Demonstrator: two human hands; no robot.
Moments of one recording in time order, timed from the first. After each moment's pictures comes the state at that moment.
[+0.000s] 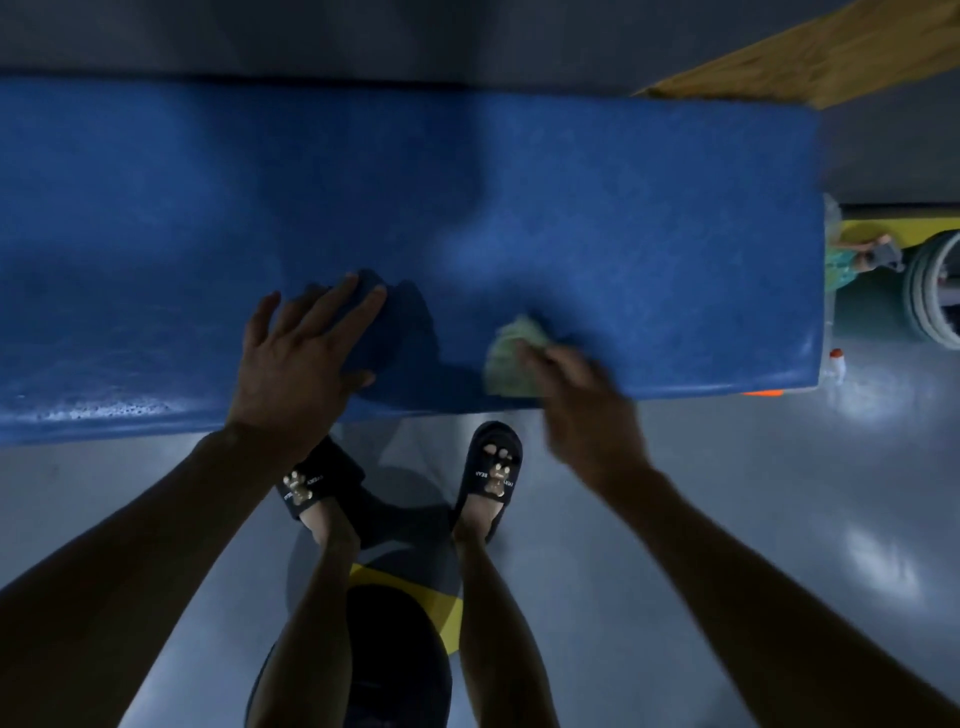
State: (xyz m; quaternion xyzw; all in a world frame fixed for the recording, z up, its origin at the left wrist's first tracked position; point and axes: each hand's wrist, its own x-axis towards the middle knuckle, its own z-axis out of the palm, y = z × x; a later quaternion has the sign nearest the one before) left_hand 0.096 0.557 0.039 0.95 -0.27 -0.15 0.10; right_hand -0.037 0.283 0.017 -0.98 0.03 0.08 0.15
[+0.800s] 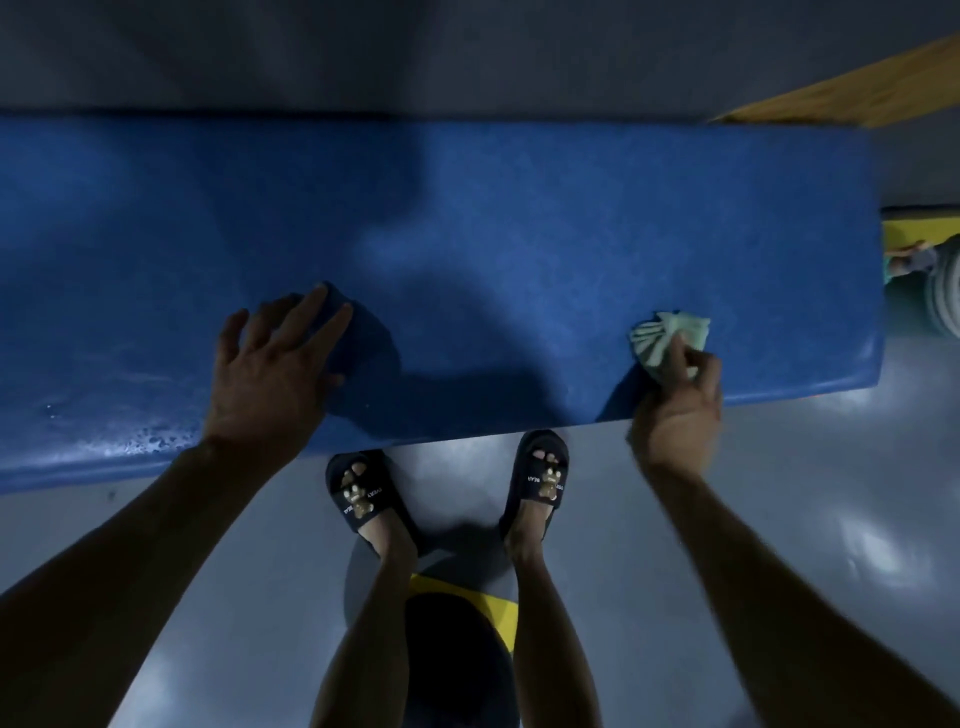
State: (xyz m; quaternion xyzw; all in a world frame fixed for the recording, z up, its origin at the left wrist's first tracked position) left_hand 0.155 0.690 0.030 0.95 -0.26 -0.17 0.06; right_hand -0.009 0.339 0.021 -0.90 0.41 0.03 0.12
